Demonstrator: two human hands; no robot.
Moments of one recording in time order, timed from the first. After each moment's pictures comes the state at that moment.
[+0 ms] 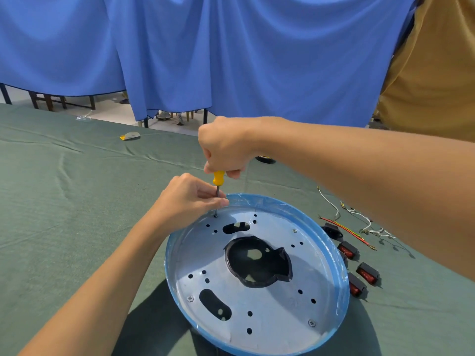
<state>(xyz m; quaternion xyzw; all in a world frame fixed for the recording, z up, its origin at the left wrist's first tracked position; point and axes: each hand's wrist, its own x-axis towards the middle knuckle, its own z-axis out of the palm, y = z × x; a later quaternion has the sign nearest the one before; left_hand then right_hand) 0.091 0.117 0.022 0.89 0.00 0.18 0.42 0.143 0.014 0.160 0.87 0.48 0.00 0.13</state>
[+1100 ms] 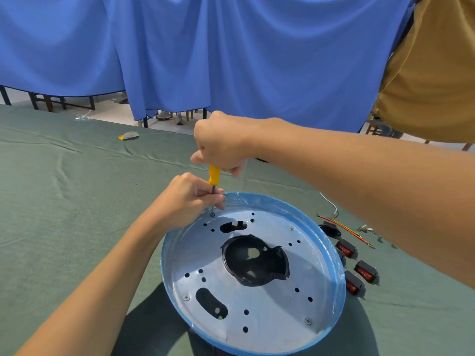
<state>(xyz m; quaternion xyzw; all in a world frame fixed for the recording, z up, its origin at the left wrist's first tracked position) 0.095 0.115 0.024 0.90 -0.01 0.15 0.41 0.146 0.012 0.157 0.86 0.50 0.05 0.10</state>
